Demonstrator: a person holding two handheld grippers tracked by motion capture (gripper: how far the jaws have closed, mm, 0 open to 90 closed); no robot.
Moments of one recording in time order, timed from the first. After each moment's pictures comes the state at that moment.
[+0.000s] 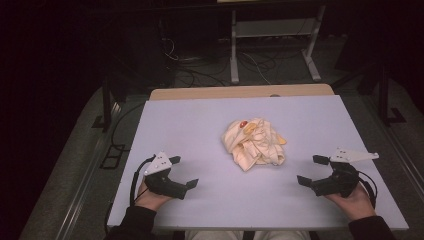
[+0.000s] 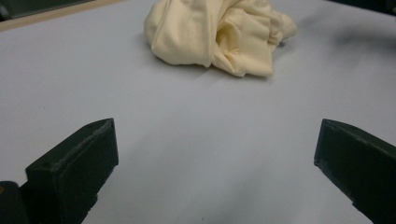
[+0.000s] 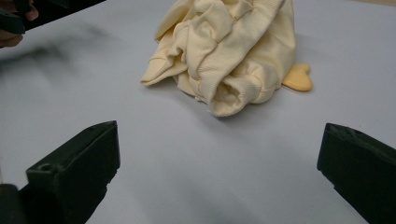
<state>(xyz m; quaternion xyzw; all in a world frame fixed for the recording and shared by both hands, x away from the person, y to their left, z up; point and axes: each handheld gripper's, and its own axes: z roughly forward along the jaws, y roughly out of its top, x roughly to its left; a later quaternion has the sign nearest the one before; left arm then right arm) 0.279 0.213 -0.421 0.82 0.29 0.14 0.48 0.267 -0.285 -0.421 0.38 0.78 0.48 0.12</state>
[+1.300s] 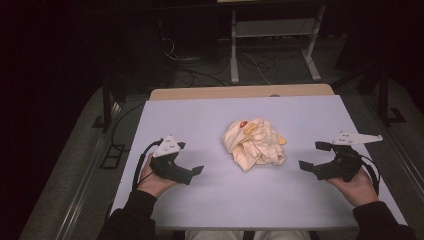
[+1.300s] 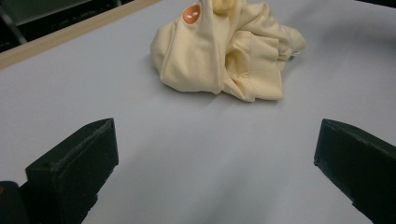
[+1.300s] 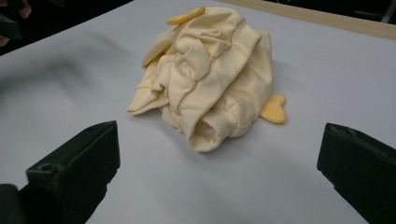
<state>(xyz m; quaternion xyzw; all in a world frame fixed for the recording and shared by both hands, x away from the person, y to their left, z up) 0.308 0.193 -0.383 0.83 0.27 0.15 0.46 0.293 -0.287 -0.390 0.38 0.78 0.48 0.12</state>
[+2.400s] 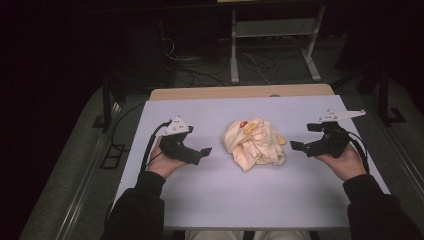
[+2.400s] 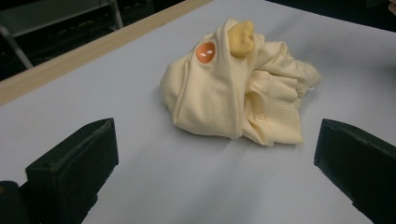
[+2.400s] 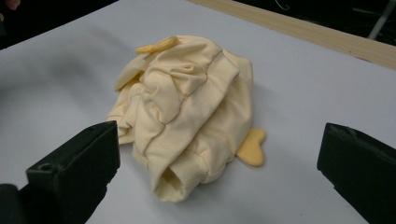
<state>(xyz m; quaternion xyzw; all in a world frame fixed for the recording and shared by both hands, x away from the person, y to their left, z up) 0.354 0.170 -0.374 0.82 0.28 0.13 0.48 0.348 -0.272 -0.373 0.38 0.79 0.46 0.13</state>
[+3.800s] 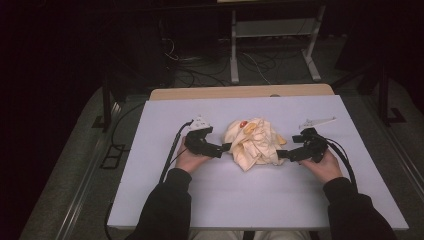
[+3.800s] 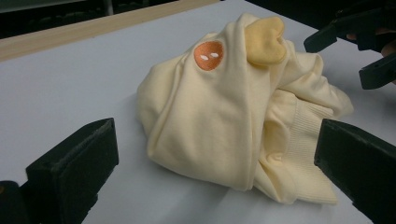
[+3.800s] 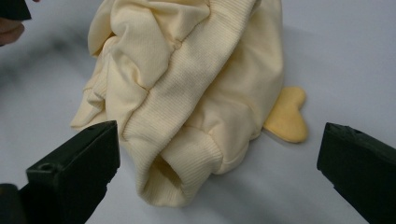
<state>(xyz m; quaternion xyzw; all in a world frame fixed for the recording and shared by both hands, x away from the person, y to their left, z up) 0.389 0.116 -0.422 0.80 0.31 0.11 0.50 0.368 -0.247 -0.428 0.42 0.80 0.42 0.06</state>
